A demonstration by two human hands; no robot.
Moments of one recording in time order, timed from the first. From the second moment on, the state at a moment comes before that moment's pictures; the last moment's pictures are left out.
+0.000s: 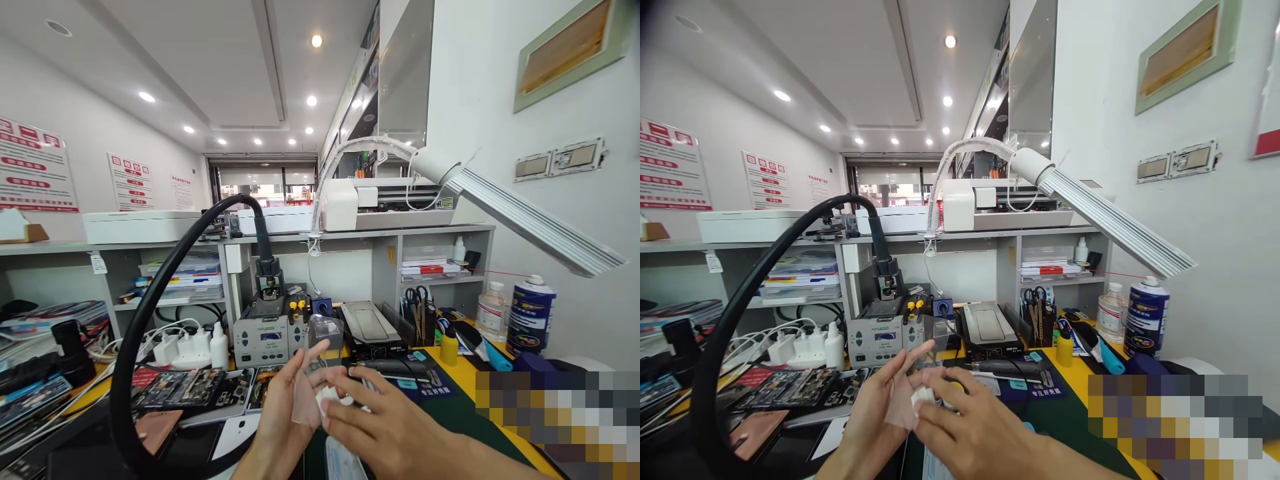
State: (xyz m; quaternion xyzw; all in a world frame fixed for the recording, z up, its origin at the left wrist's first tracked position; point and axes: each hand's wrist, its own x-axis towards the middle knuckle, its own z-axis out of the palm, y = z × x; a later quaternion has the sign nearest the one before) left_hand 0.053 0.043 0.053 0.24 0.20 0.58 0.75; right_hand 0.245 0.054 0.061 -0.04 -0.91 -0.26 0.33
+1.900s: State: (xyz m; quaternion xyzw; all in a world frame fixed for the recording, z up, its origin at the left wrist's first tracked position) left_hand 0.064 0.040 0.054 0.20 0.22 0.60 0.74; right_hand 0.222 0.070 0.064 -0.03 -0.93 -0.19 0.31
